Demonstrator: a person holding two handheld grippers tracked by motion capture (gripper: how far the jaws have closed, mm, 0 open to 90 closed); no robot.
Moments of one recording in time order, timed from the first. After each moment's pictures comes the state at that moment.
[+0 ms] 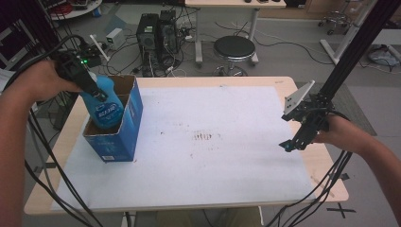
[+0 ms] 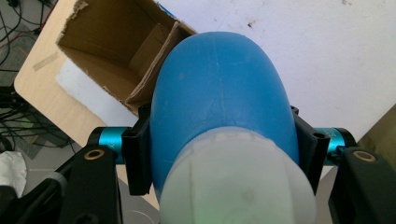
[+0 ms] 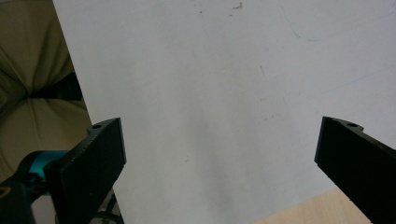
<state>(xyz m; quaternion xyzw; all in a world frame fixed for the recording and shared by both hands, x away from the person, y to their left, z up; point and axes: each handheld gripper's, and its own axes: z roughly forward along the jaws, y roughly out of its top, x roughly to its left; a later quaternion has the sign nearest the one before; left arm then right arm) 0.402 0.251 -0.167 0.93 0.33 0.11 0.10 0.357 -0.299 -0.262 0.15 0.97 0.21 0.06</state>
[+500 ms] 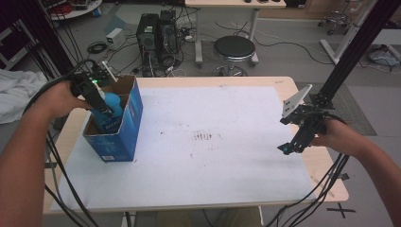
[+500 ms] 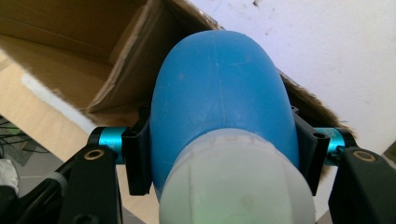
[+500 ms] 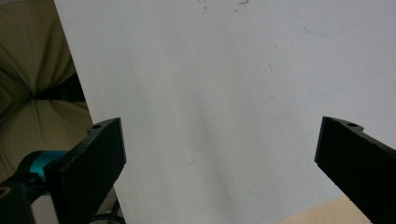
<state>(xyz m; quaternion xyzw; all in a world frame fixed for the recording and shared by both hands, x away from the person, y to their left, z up) 0.413 0.254 -0.232 0.94 0.31 0.09 0.08 0.357 -0.299 -0.274 0.15 0.96 0.21 0.05</state>
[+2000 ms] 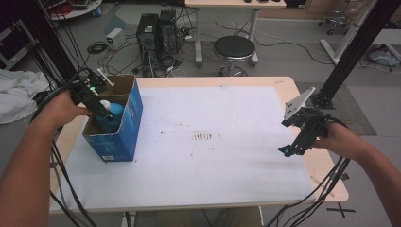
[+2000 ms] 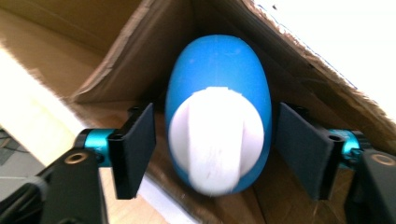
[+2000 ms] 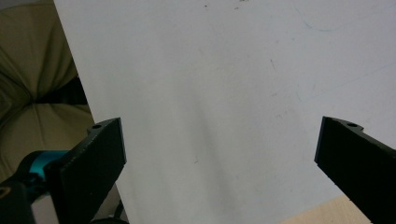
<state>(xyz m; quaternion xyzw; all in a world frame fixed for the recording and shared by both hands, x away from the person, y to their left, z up) 0.413 0.274 -0.254 0.92 0.36 0.11 0.13 0.352 -0.304 -0.279 0.16 0.96 0.22 0.05</state>
